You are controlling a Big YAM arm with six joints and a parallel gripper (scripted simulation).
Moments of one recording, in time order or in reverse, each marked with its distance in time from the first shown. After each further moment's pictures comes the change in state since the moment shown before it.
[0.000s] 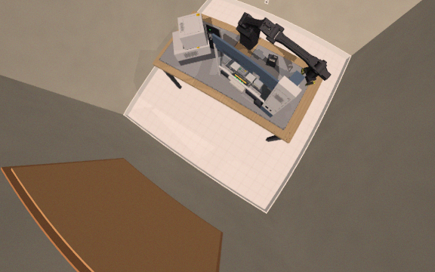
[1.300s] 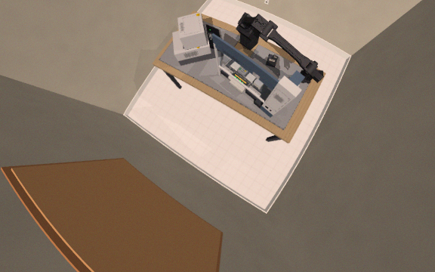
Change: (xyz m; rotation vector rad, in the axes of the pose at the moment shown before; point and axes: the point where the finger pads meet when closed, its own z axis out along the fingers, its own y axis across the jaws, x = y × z) arm 0.013 -0.007 0.016 0.034 -0.172 0.322
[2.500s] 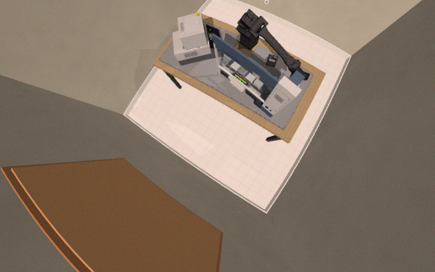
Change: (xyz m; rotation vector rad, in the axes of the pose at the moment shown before) arm 0.036 0.056 0.069 -0.076 -0.232 0.491
